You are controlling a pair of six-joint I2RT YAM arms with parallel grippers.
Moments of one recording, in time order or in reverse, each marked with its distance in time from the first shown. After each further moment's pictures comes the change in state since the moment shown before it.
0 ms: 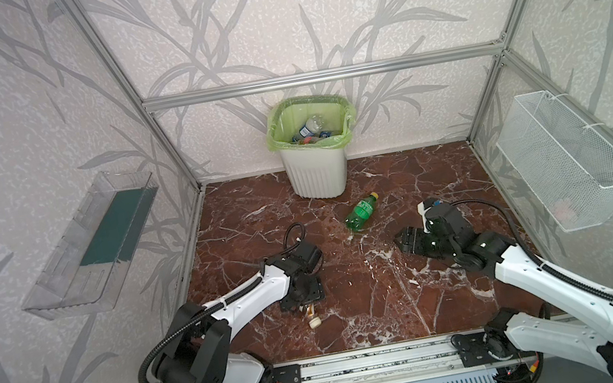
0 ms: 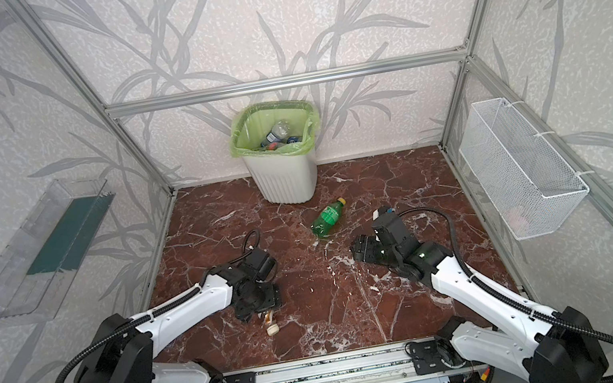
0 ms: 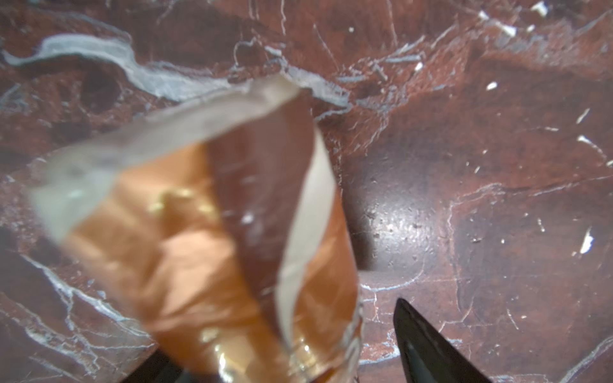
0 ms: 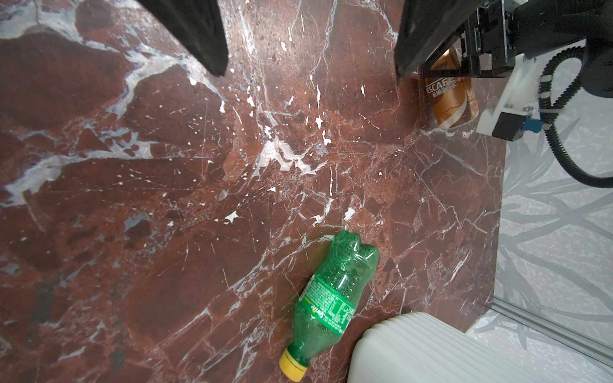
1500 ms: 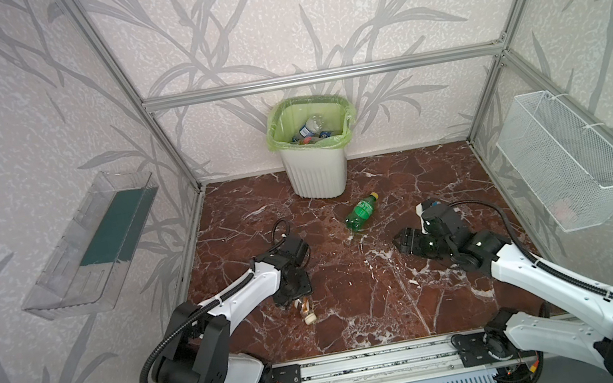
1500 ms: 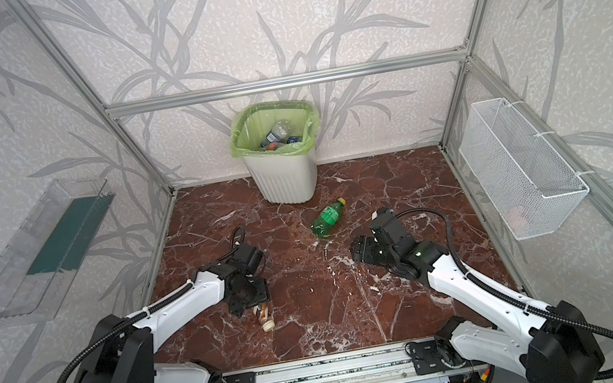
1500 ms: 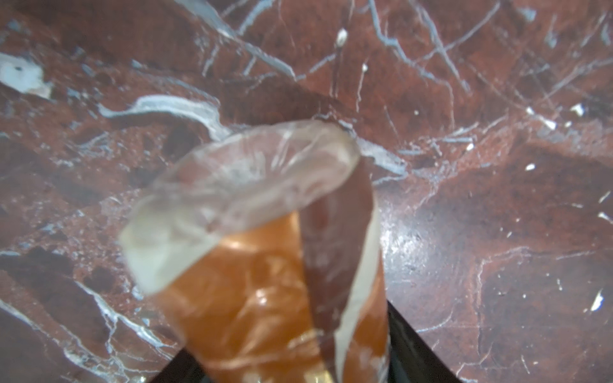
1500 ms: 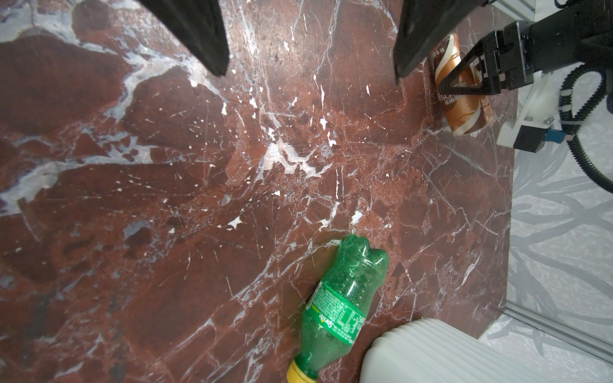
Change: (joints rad) left arm 0.142 0.002 -0.007 0.035 0.005 0.079; right arm 0.009 0.031 0.000 0.003 0.007 0.014
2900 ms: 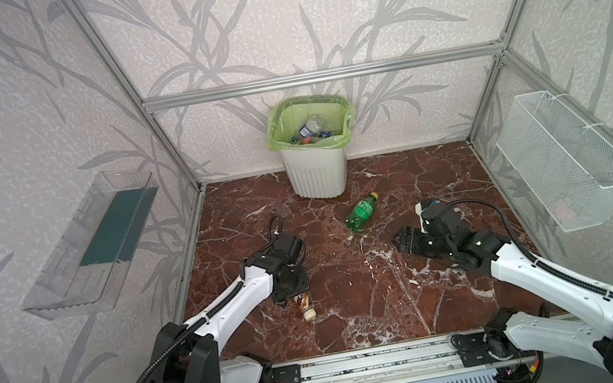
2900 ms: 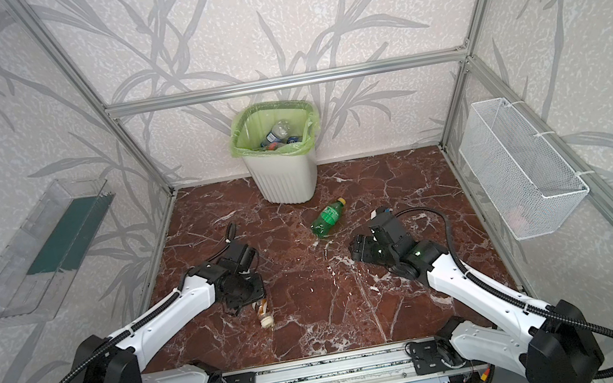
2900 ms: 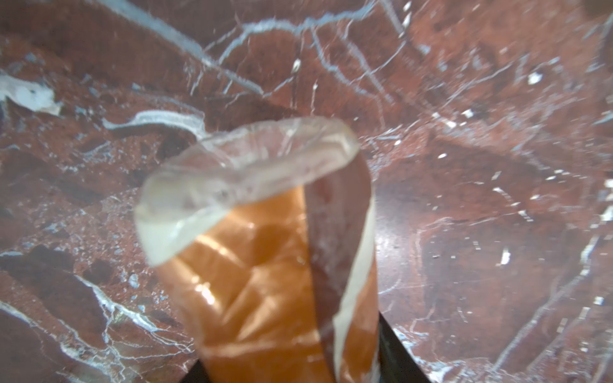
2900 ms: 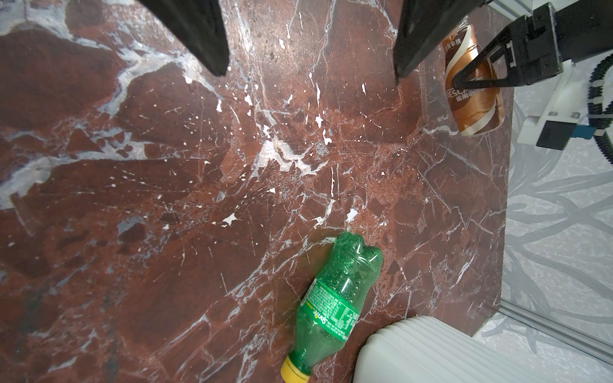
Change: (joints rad) left arm 0.024 -0.103 0.040 -0.034 0.071 0.024; right arm 0.004 0.005 0.009 0.006 0.000 0.001
